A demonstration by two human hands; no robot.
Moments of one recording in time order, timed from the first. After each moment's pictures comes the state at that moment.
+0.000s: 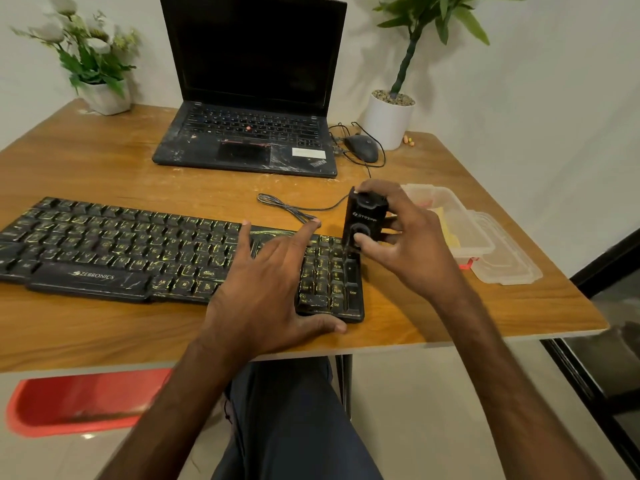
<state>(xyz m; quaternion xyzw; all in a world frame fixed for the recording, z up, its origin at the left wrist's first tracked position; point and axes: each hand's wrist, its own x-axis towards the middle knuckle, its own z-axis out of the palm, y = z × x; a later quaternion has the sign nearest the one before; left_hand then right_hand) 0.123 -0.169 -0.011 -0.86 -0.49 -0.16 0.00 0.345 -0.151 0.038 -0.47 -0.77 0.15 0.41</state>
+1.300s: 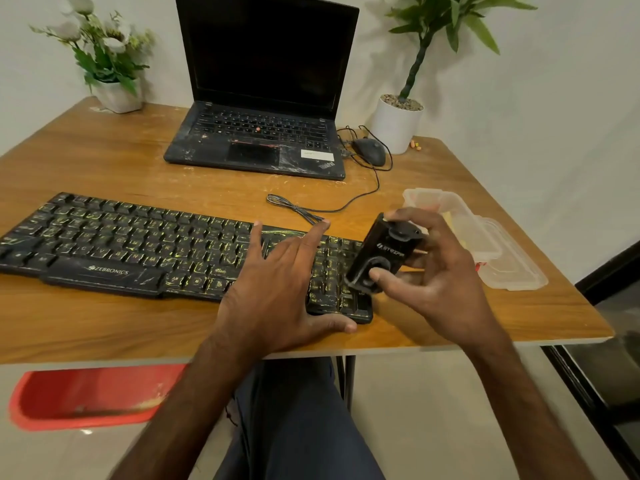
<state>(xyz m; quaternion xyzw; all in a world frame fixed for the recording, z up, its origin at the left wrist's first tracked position) 0.124 -0.170 -0.012 -0.86 -0.49 -0.15 0.01 0.351 -0.195 0.030 -0.43 -0.73 0.26 0.47</state>
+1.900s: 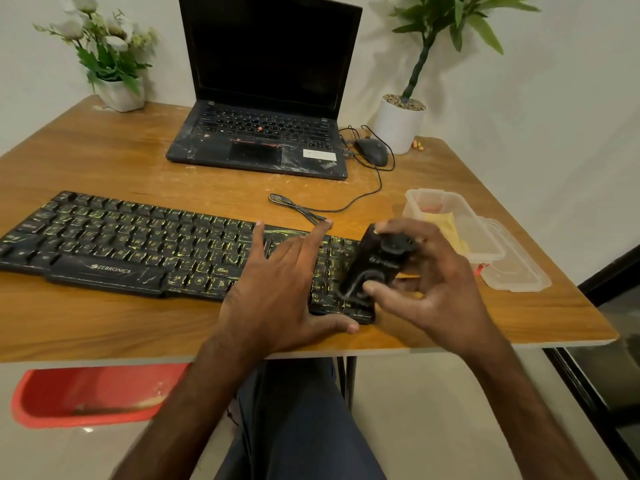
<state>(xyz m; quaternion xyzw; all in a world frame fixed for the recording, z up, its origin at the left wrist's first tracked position) 0.124 -0.170 -0.012 -0.86 -0.49 -0.17 0.00 0.344 -0.203 0.032 -0.41 -0.76 0.25 0.44</state>
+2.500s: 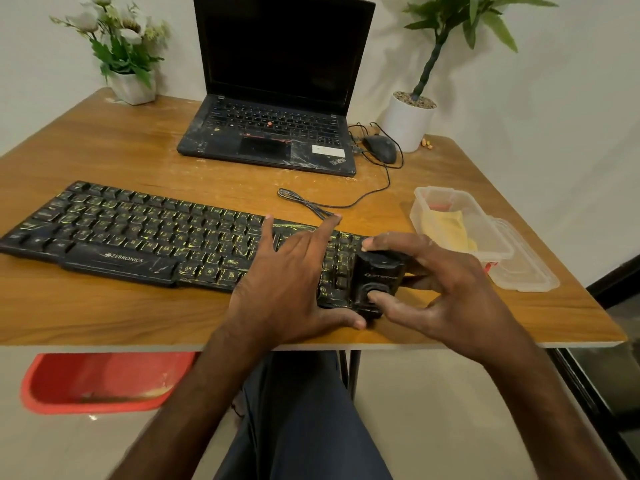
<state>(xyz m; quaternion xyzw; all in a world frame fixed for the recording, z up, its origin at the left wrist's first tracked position) 0.124 -0.169 -0.012 -0.86 -0.49 -0.16 0.01 0.340 -0.215 0.051 -0.38 -0.85 0.16 0.33</state>
